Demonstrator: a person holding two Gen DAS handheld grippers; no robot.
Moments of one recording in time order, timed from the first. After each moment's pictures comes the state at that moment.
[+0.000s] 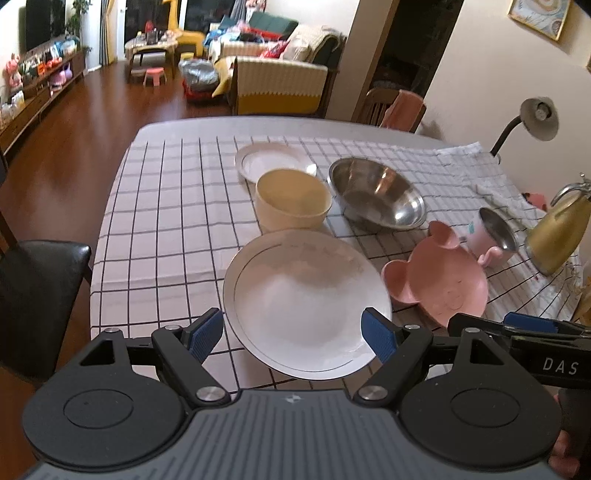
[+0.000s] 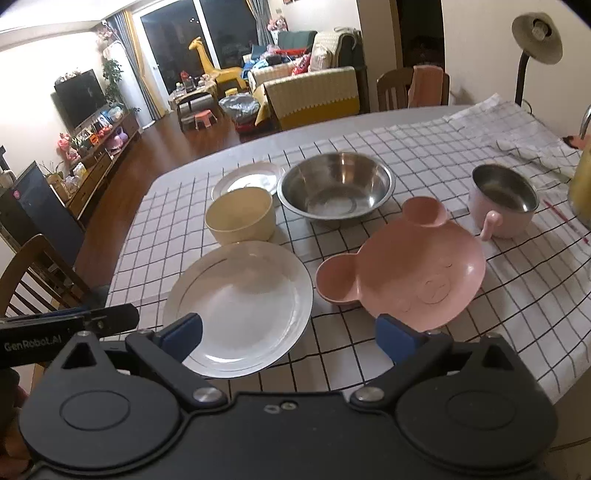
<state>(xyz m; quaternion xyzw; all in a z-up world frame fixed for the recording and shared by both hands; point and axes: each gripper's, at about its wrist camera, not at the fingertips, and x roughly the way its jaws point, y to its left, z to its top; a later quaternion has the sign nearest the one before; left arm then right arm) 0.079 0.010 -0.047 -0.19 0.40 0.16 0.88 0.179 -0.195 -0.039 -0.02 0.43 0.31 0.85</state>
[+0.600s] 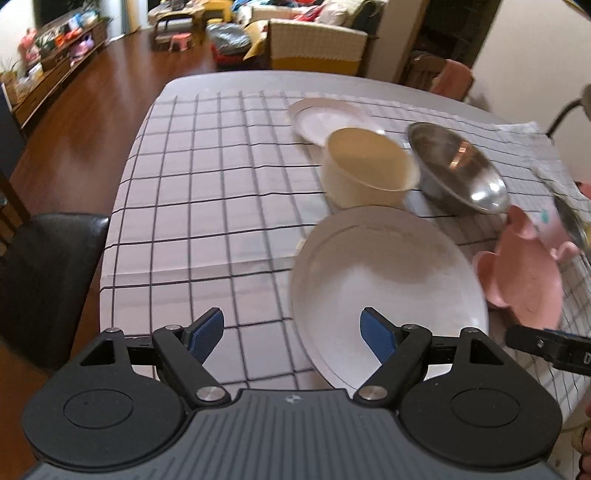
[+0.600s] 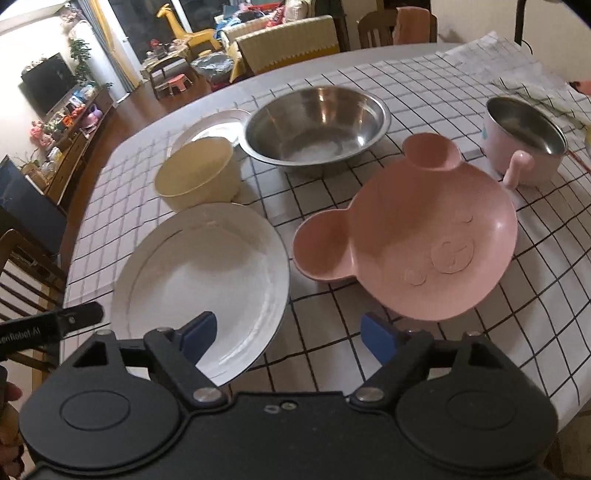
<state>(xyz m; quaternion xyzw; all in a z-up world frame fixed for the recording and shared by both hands) 0.119 0.078 -0.118 -0.20 0.45 0.20 0.84 0.230 -0.172 -0.107 -0.02 0.50 0.27 0.82</state>
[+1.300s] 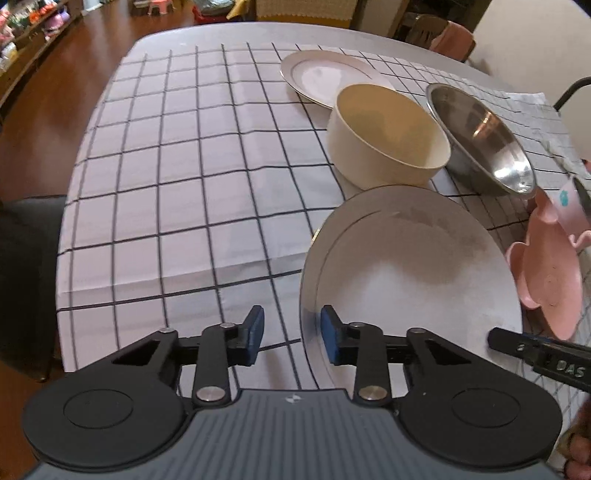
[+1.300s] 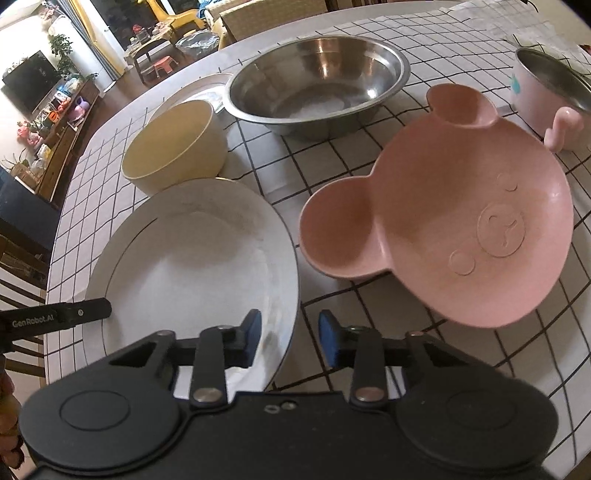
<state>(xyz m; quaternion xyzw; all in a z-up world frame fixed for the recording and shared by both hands) 0.164 0.111 -0.160 -0.21 0.51 0.15 0.82 0.250 -0.143 -0.151 0.00 0.55 0.26 0.79</state>
